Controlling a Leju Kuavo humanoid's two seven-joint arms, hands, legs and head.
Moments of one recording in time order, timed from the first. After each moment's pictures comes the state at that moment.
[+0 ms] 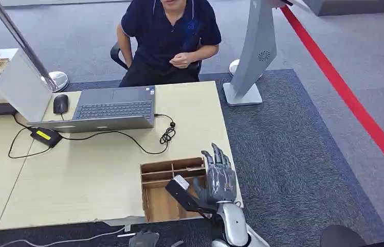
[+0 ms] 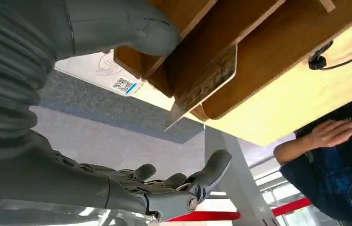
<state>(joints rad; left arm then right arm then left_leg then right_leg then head) -0.22 -0.11 -0.88 -0.32 -0.87 0.18 0.25 -0.19 -0.03 0.75 -1.27 1.12 -0.49 0.46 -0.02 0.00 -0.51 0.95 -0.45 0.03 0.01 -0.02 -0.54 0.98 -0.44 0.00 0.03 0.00</state>
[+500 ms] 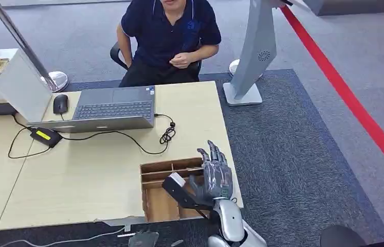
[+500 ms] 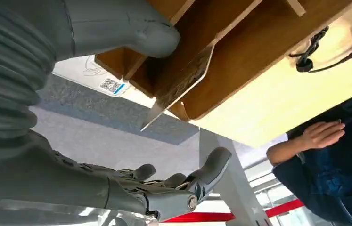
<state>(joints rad) -0.22 -0.11 -0.86 -0.33 -0.88 0.16 0.26 -0.22 -0.01 0.75 -1.24 1.11 -0.47 0.44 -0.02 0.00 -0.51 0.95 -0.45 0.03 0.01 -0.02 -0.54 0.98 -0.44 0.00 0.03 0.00</state>
